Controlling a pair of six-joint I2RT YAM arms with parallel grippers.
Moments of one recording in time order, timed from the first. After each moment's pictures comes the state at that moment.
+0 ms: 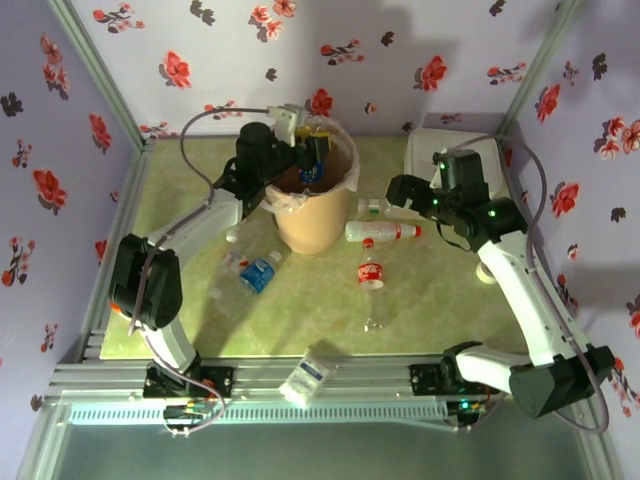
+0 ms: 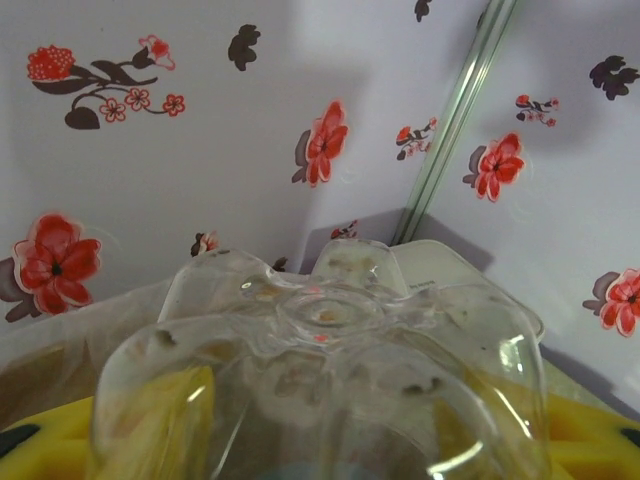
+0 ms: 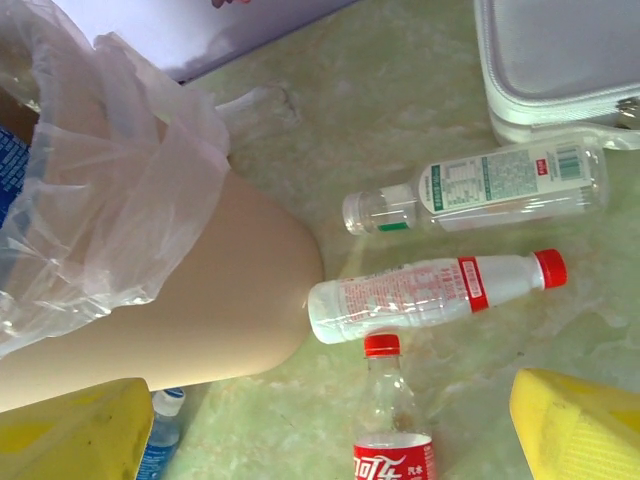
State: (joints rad) left arm -0.54 1.74 1.40 0.27 0.26 -0.23; right arm 0.32 1.17 1.31 -0.85 -0.08 0.57
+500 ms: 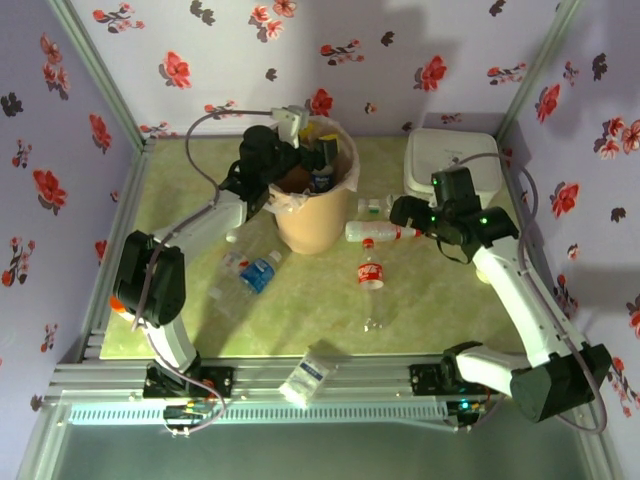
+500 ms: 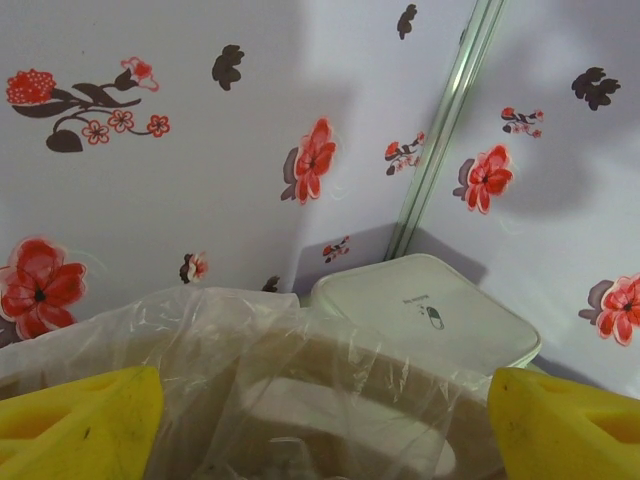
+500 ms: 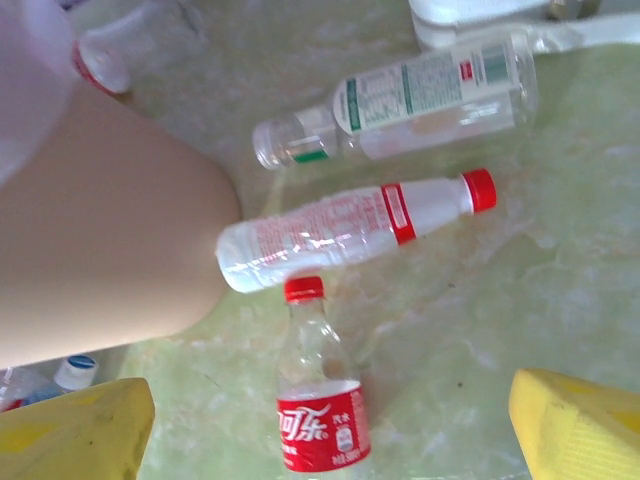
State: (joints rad) left arm -0.55 1.77 1.39 0.35 0.26 -0.22; right arm 0.32 1.16 1.17 -0.91 -0.04 0.57
